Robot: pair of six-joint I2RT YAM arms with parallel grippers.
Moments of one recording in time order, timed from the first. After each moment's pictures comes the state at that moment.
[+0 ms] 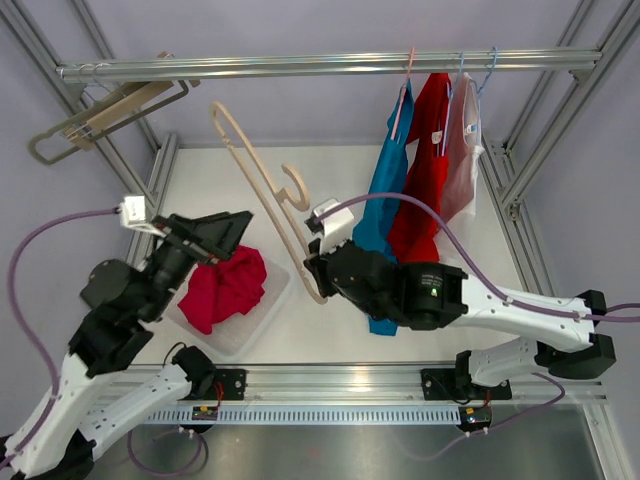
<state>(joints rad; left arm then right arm) -0.72 0.56 1.00 -0.26 -0.17 -0.78 1.40 1.29 1.45 -0.61 0.63 0.39</state>
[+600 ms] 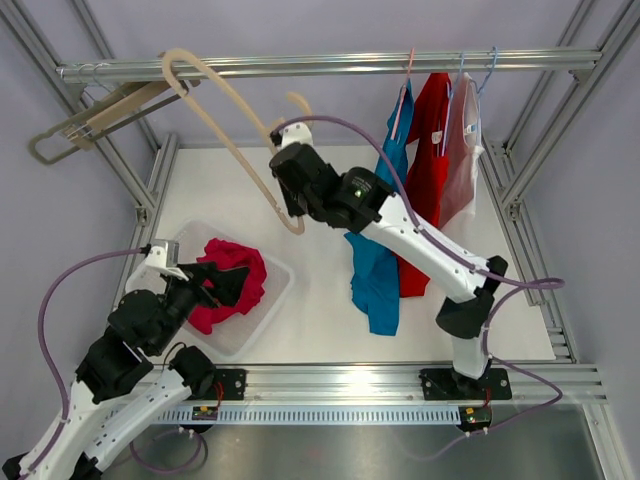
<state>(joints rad) -0.72 0.26 0.74 -0.61 -0.27 -0.48 1.02 1.98 2.42 -1.03 0.48 0.36</state>
